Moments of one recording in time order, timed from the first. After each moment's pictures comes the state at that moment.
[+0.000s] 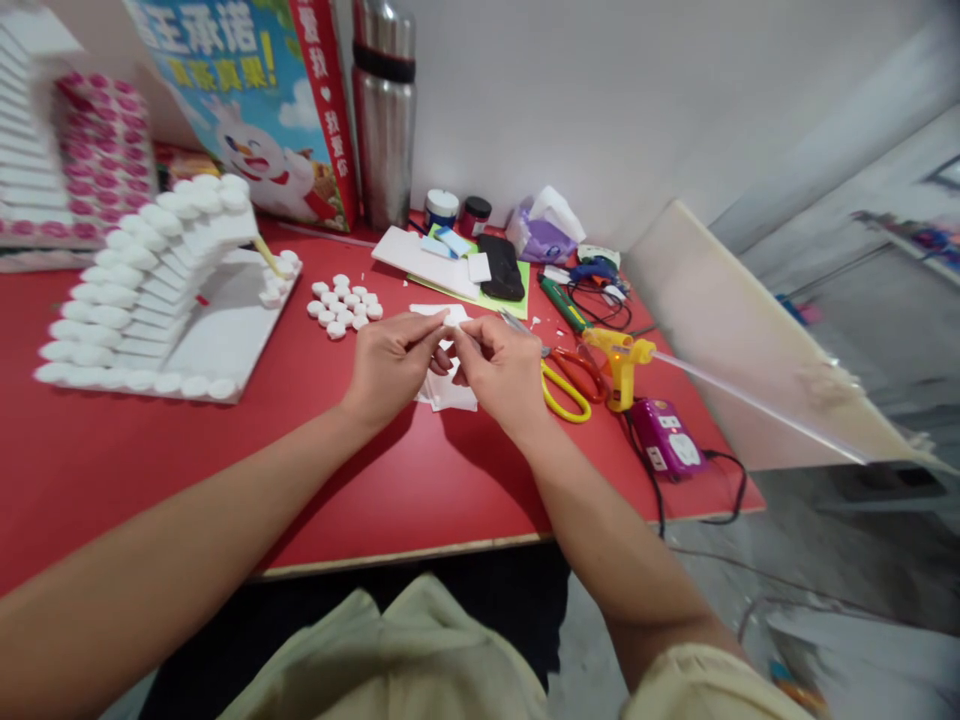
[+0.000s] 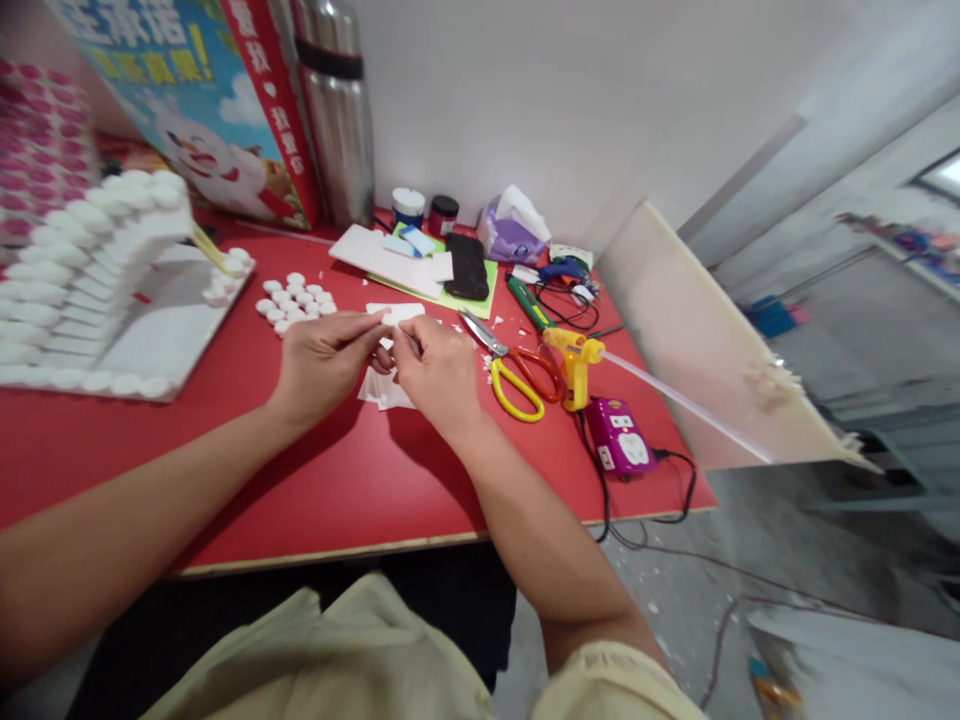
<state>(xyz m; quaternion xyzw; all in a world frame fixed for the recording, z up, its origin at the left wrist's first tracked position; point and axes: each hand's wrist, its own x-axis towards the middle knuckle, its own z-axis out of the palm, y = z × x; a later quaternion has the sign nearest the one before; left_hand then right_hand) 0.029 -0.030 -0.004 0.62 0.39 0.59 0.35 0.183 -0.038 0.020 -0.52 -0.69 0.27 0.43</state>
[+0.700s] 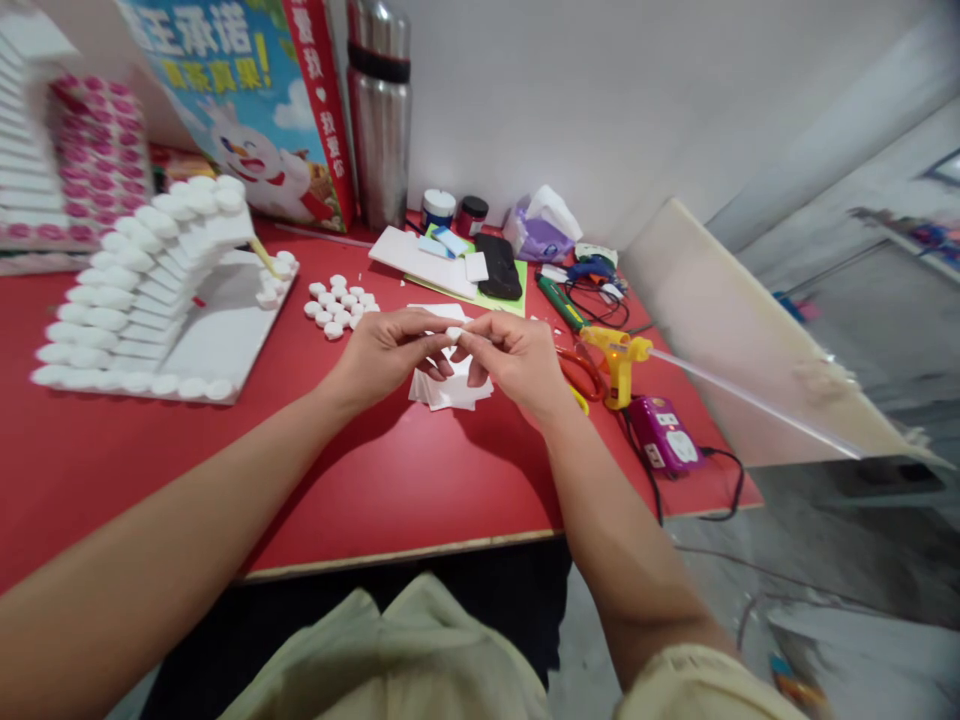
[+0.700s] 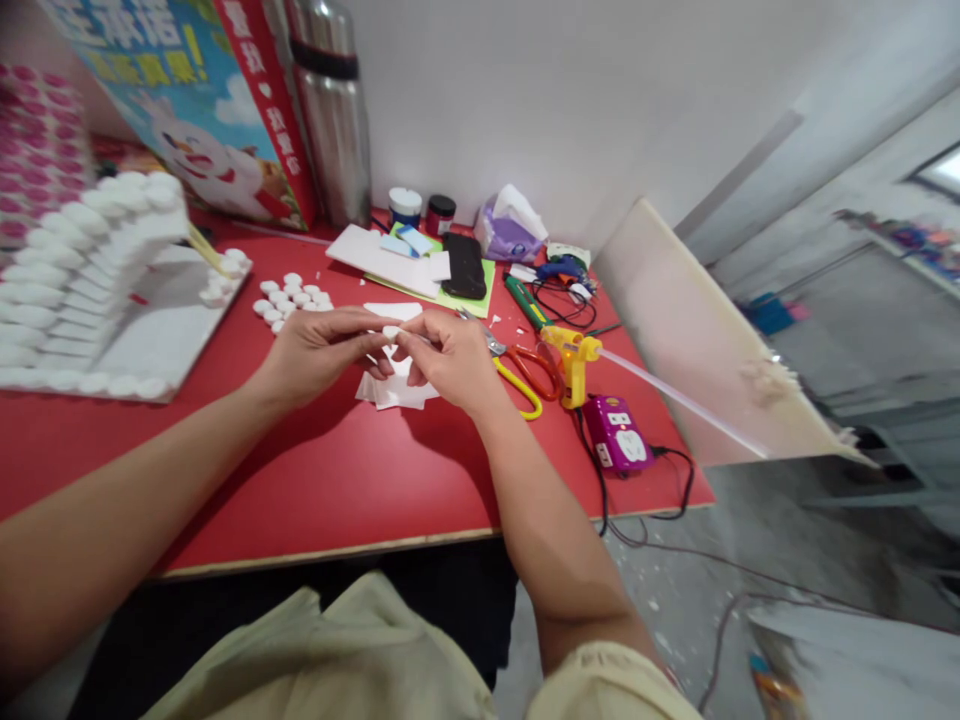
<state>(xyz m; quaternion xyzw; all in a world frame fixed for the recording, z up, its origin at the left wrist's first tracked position) 0.014 -0.024 0.014 0.59 0.33 0.51 0.53 0.206 -0.032 0.036 -0.45 -0.68 0.41 0.42</state>
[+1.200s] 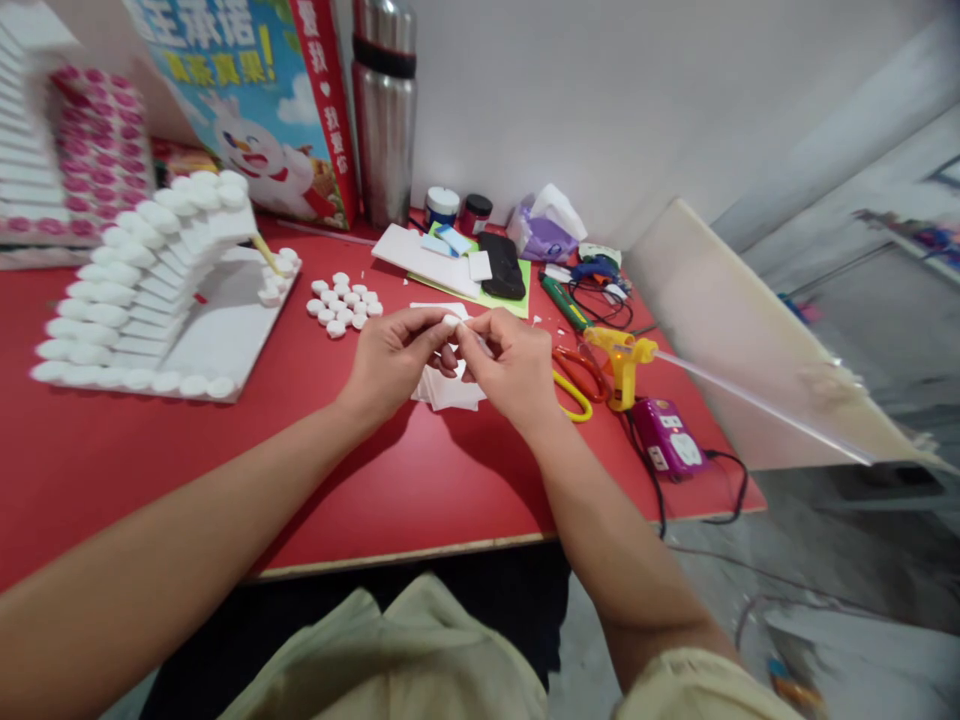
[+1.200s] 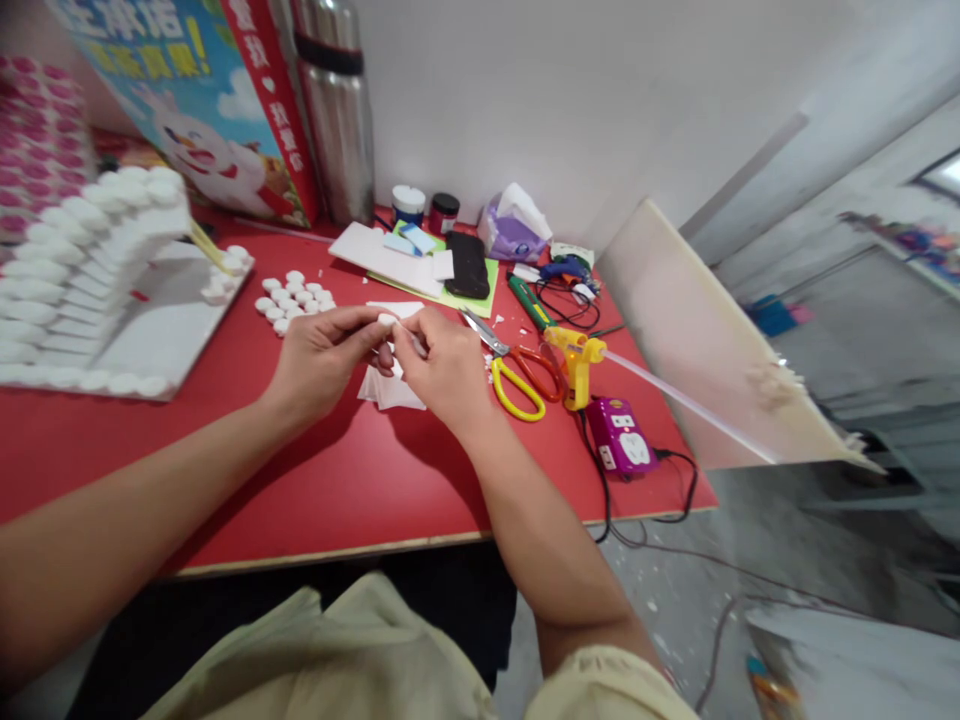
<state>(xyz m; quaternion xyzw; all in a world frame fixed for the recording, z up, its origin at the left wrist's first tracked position) 0.033 -0.033 0.011 0.52 0.36 0.57 0.51 0.191 -0.035 0.022 -0.48 -0.73 0.20 0.44</state>
